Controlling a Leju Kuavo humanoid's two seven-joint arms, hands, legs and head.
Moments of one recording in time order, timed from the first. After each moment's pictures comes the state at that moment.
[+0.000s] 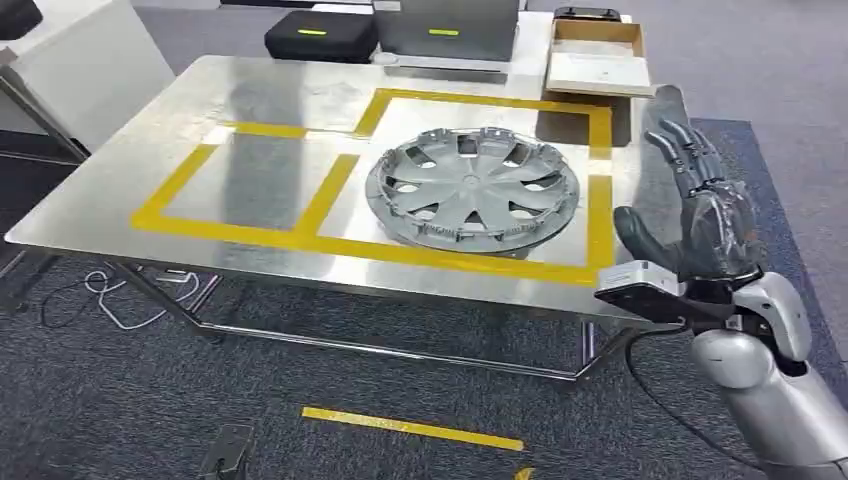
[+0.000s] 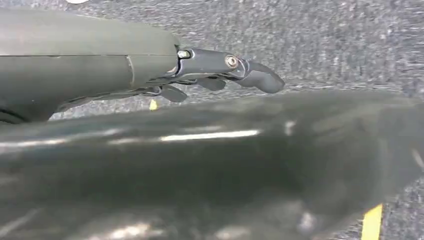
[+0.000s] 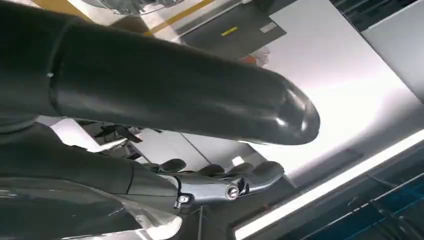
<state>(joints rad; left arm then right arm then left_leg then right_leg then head) -0.13 -0.19 0.96 -0.21 -1.02 0.19 -0.38 -0.43 -0.30 0.39 -1.59 0.72 -0.24 -0.14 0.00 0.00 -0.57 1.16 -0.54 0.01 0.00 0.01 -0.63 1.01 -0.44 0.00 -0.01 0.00</state>
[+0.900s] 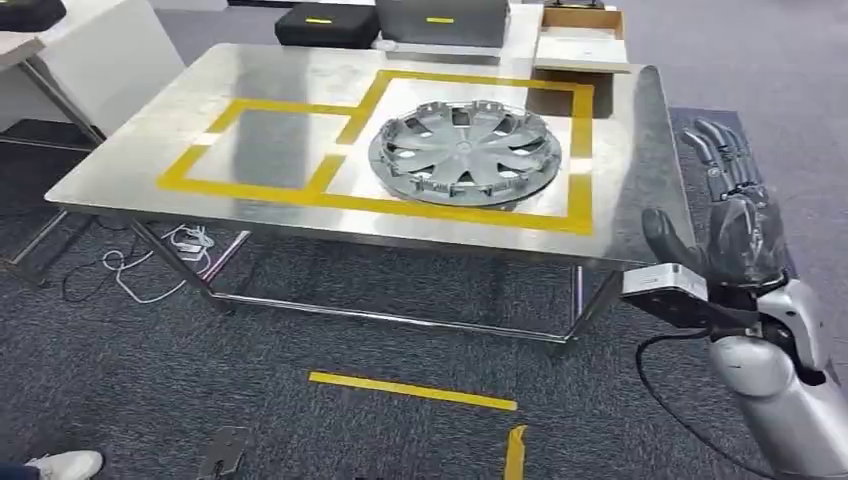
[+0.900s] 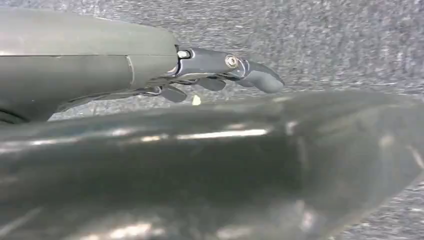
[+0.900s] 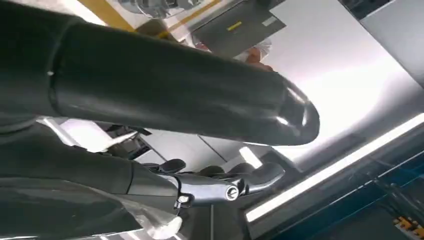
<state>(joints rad) -0.13 -0.19 0.97 -0.21 -1.02 0.20 -0.38 -0.40 -0.31 0.36 -1.62 0.71 -0.25 -0.14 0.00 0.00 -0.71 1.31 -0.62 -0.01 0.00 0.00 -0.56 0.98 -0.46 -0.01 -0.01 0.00</state>
